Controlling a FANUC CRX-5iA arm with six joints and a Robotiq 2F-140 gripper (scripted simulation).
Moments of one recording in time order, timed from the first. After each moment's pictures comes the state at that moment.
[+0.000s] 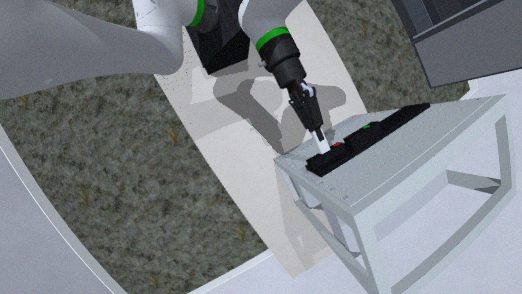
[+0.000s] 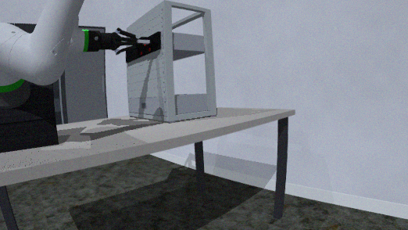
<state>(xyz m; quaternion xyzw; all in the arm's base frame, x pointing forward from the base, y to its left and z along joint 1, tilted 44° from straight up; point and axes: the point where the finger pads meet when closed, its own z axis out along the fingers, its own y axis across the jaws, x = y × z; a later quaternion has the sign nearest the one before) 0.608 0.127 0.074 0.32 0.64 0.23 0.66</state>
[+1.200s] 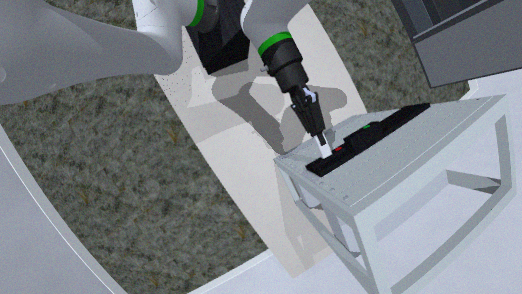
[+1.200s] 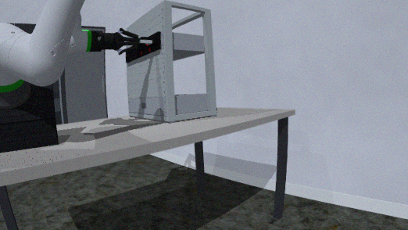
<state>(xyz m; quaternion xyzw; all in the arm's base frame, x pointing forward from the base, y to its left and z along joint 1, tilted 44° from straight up) 0.621 0.125 0.073 0.32 0.64 0.23 0.66</state>
